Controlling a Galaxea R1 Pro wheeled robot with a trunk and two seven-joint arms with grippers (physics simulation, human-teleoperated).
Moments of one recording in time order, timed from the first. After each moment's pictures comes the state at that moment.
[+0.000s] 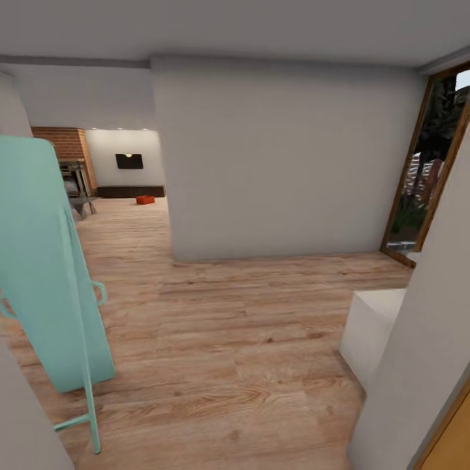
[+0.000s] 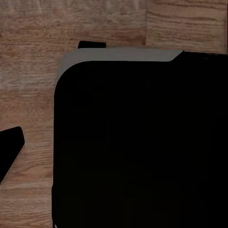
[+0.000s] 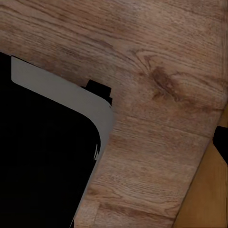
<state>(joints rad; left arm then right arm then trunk) -0.01 0.00 0.01 -0.07 0.07 -0.05 -0.03 -0.13 -0.10 1.23 -0.01 -0.85 -0.11 0.10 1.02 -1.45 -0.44</state>
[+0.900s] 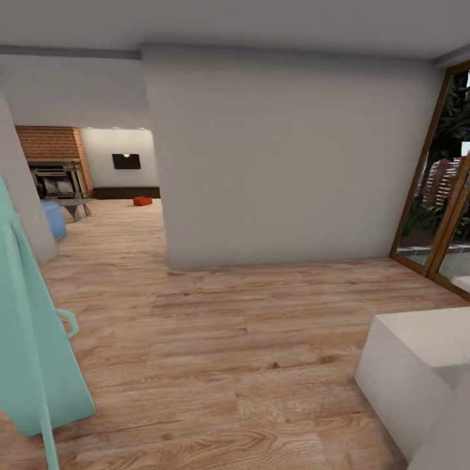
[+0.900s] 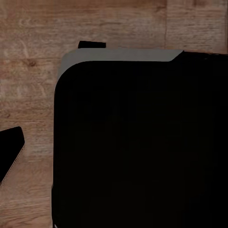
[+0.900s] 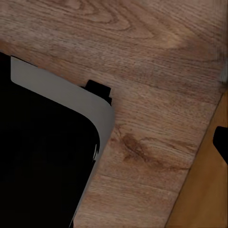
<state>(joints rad) -0.01 0.00 0.01 -0.07 0.07 -0.05 -0.03 -0.13 -0.10 1.23 -0.01 -0.85 -0.11 0.10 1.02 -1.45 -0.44</state>
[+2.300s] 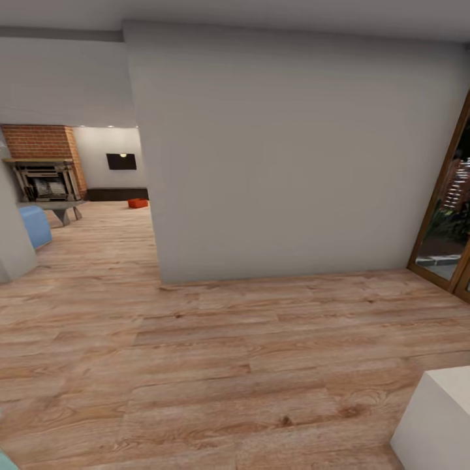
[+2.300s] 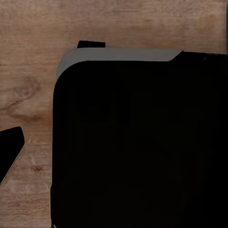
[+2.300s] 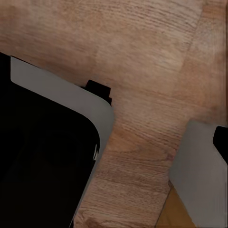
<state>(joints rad) -0.01 -0.01 0.01 -0.07 0.07 -0.05 -0.03 -0.13 -0.10 1.23 -0.01 -0.85 -0.11 0.10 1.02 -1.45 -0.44</state>
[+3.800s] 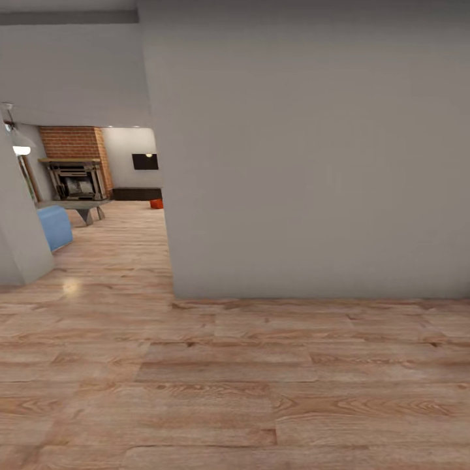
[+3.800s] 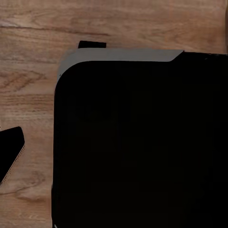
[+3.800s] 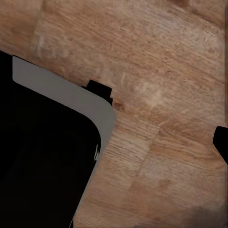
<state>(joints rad) -0.01 -0.01 0.01 -0.07 0.07 -0.05 -0.03 -0.13 -0.10 1.24 -0.01 -0.84 -0.11 0.10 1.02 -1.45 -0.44</state>
